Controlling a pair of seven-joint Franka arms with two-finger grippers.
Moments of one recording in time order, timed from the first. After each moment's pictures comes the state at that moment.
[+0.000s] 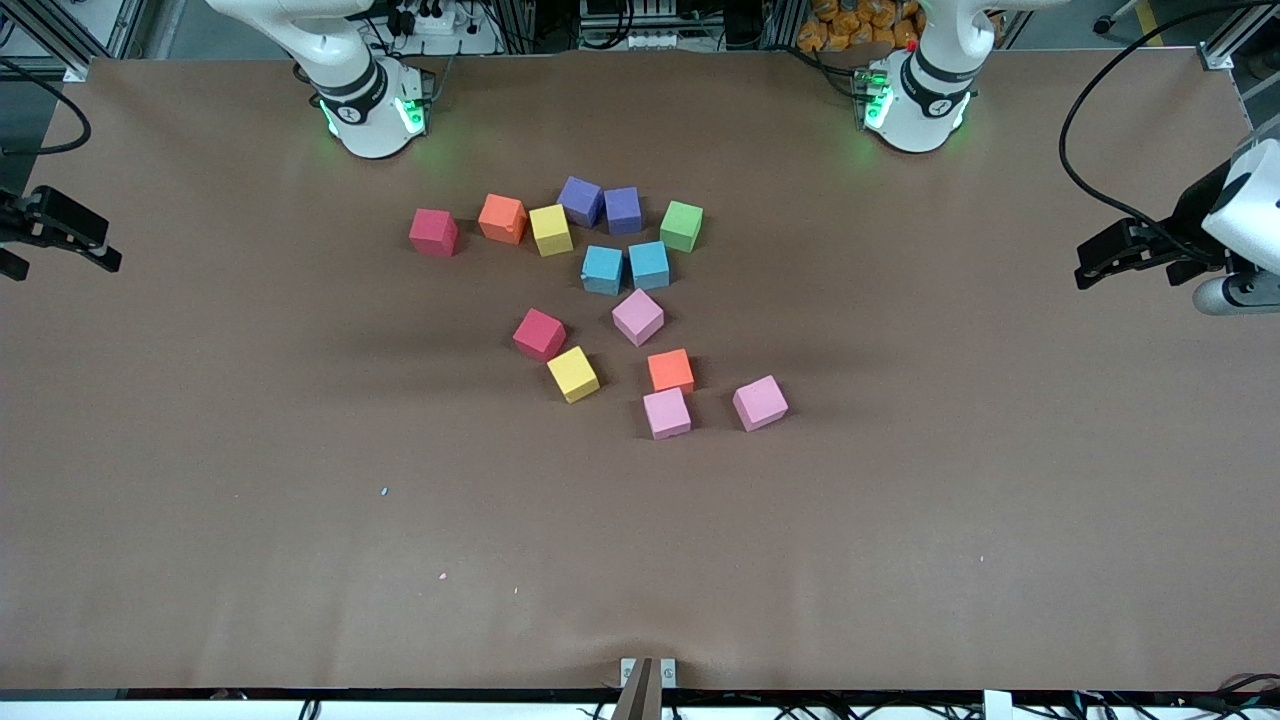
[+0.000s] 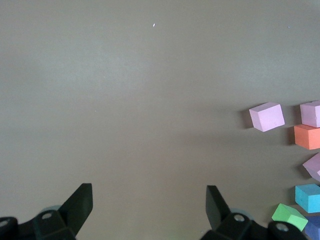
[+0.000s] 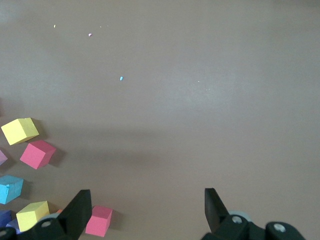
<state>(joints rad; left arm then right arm) -0.07 0.07 -0.02 -1.48 0.01 1.53 -0.12 0.03 -0.02 -0.11 -1.55 0.03 1.58 -0.16</state>
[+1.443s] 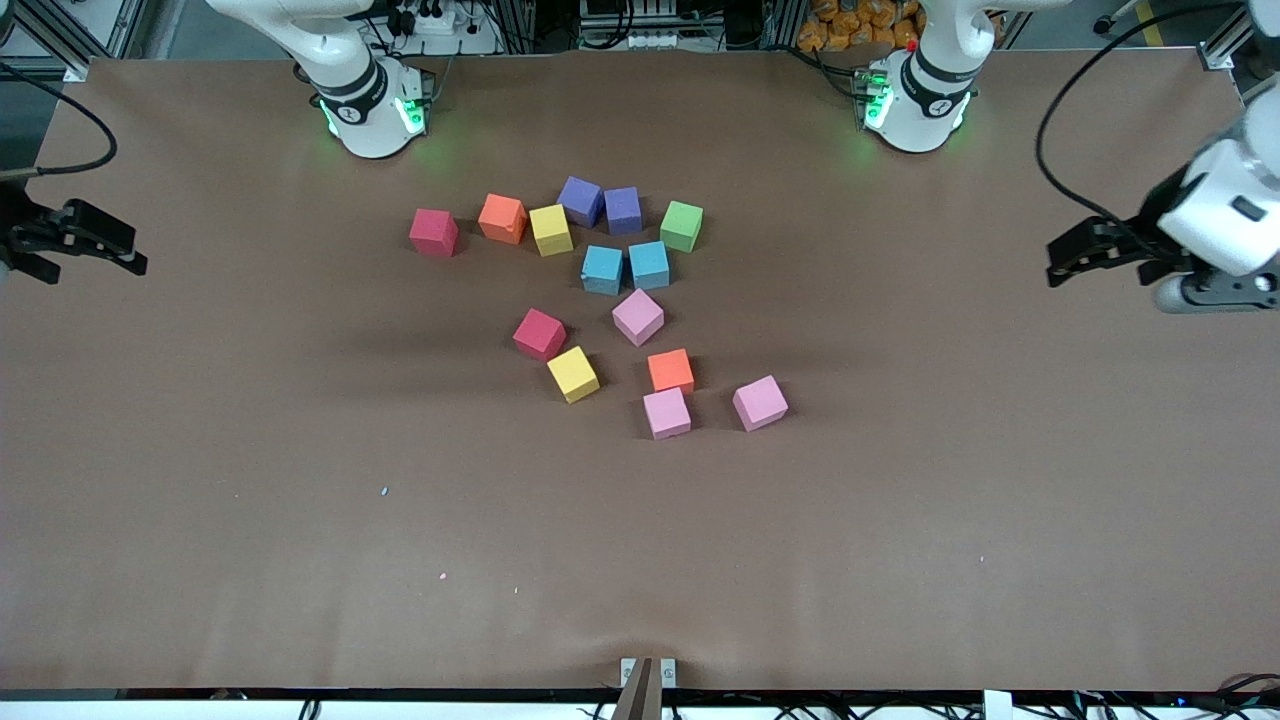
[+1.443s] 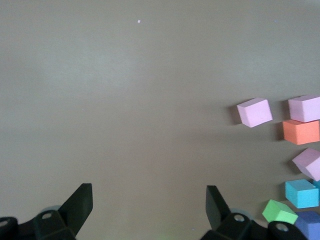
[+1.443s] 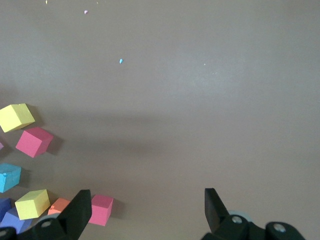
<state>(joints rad) -0.12 0.08 -0.06 -1.48 0.00 1.53 -0.21 0.03 -0.01 -0.11 -1.62 0.03 1.58 -0.16</state>
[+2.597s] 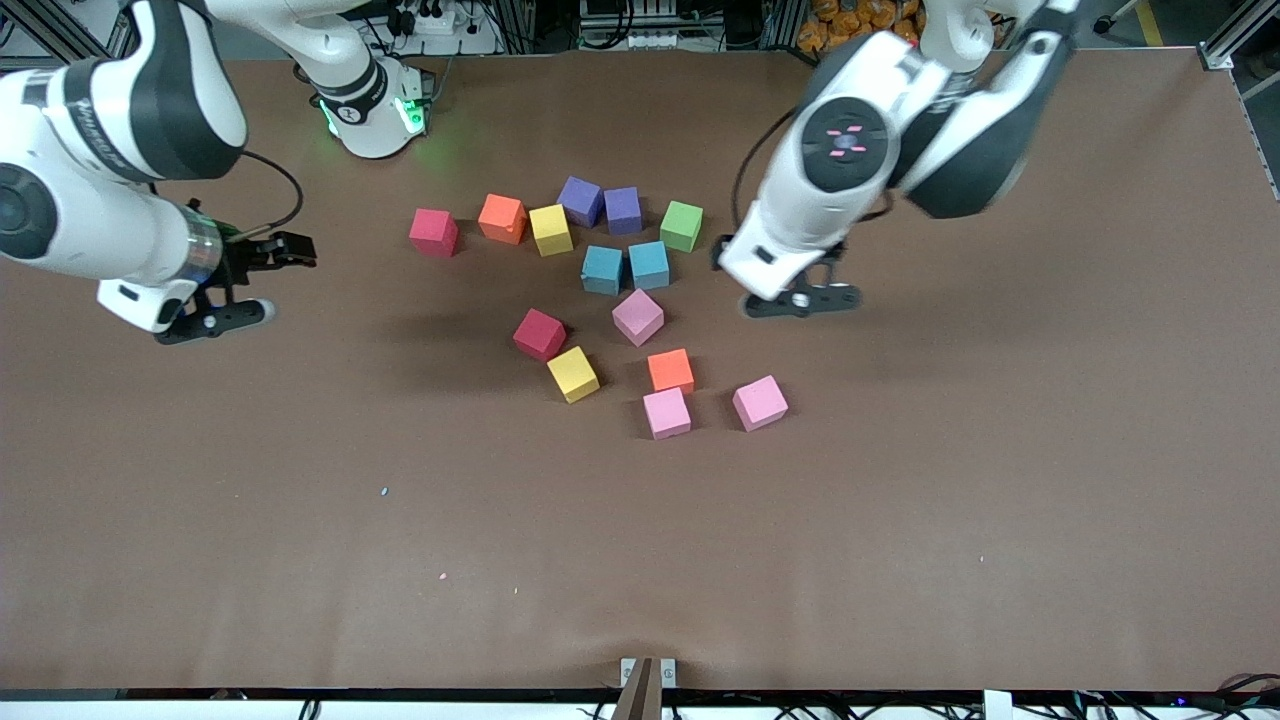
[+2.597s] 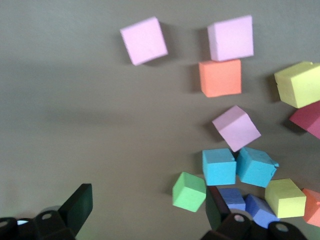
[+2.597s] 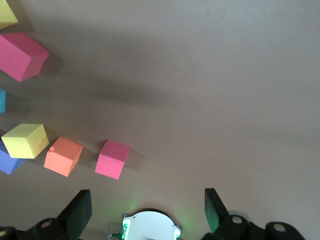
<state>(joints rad) -0.42 0.31 -0.31 -1.61 -0.04 1.74 -0.78 0.21 0.02 -0.11 -1.94 0.04 1.59 -0.14</state>
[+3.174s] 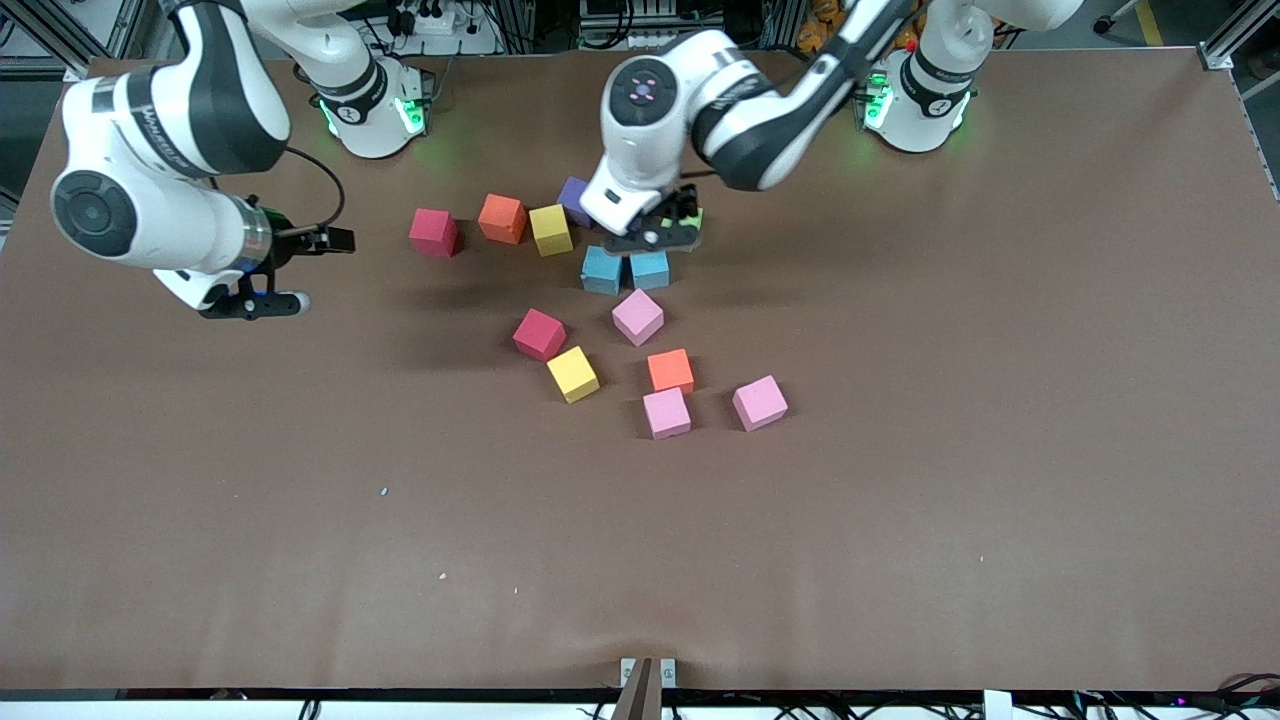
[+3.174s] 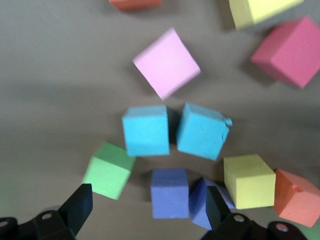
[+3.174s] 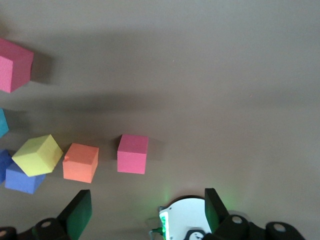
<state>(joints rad) -0.73 0.41 -0.31 -1.76 -0.05 2.07 -1.10 0.27 -0.02 -0.11 -2.07 0.08 1.63 0.19</state>
